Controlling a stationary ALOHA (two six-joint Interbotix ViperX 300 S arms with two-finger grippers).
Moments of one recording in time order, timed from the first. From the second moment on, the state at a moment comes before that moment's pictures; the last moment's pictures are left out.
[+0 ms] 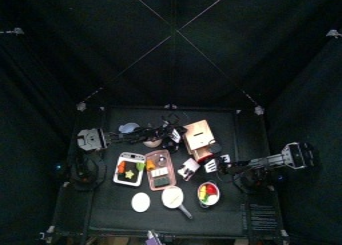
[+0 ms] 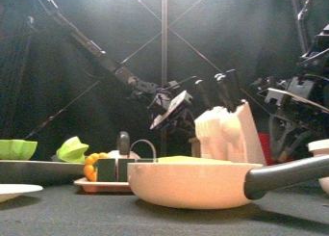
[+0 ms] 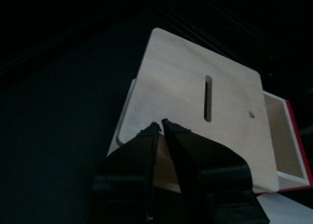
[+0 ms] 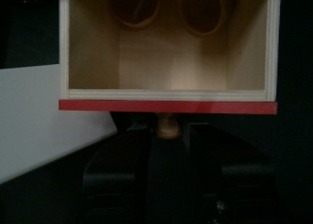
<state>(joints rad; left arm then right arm) 0.39 0.37 0.23 -0.17 -0.17 -0.20 0.10 -0.36 1.07 -0.82 0.62 1.87</state>
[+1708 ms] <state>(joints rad) 0.41 0.22 0.34 -0.07 -0.21 -0.19 0.16 -0.75 1.09 -0.80 0.80 1.85</state>
